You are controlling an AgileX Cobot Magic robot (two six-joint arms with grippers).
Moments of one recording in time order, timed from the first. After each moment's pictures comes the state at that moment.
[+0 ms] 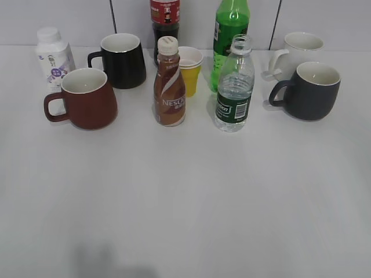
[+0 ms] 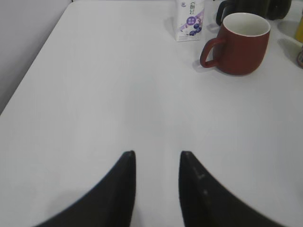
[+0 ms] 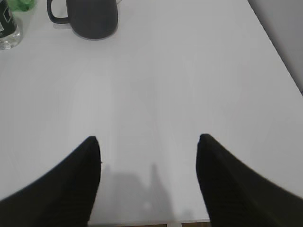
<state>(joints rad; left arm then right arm) -0.04 -0.01 -0.53 0.06 1.07 -0.07 0.01 -0.01 -0.50 -0.05 1.04 0.01</state>
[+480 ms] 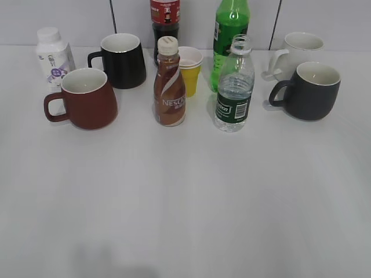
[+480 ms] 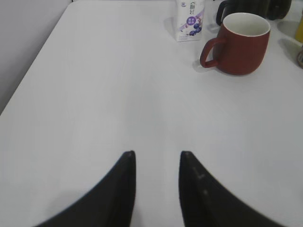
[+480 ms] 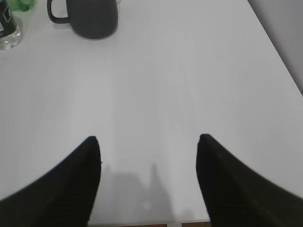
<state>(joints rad) -0.04 -0.01 -0.53 0.06 1.07 -0.07 0.01 -0.01 -0.50 -0.05 1.04 0.01</state>
